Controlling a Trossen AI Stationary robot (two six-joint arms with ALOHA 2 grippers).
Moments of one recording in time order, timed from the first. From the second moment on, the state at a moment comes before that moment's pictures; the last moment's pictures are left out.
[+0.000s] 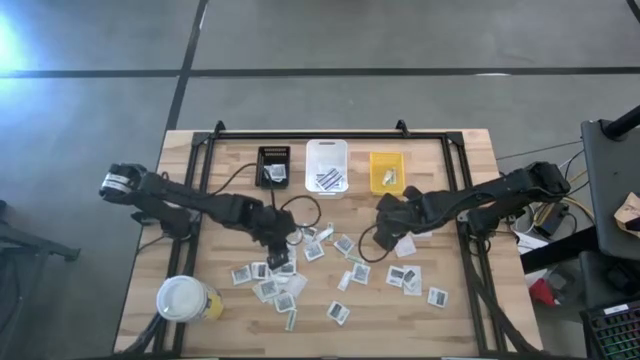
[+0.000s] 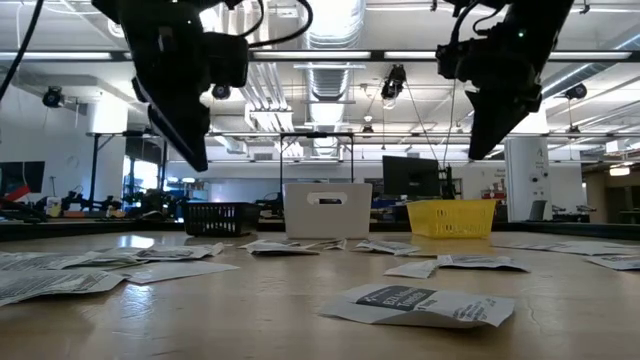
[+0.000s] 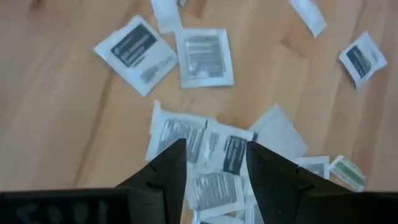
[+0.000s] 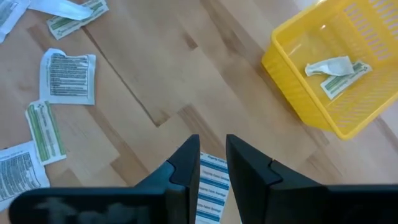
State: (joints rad) left arm -0.16 1.42 0.95 -0.57 0.07 -0.54; right arm 0.18 1.40 0.96 -0.88 0.40 0.79
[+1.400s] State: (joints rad) left arm -0.20 1.71 0.98 -0.57 0.12 -0.32; right arm 0.18 1.40 0.93 -0.87 0.42 0.81
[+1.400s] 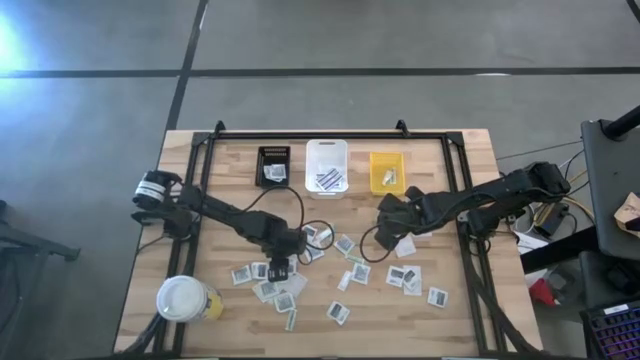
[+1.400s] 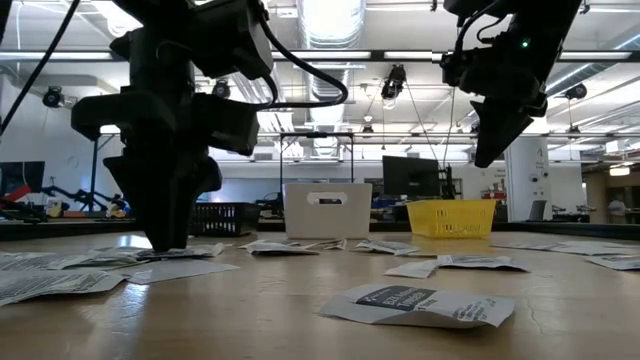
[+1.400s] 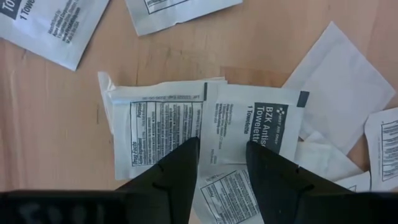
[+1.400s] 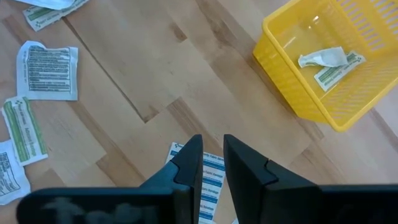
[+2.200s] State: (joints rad) left arm -0.20 1.71 0.97 -0.58 0.10 -0.37; right arm 0.18 1.40 0.93 -0.85 0.42 0.81
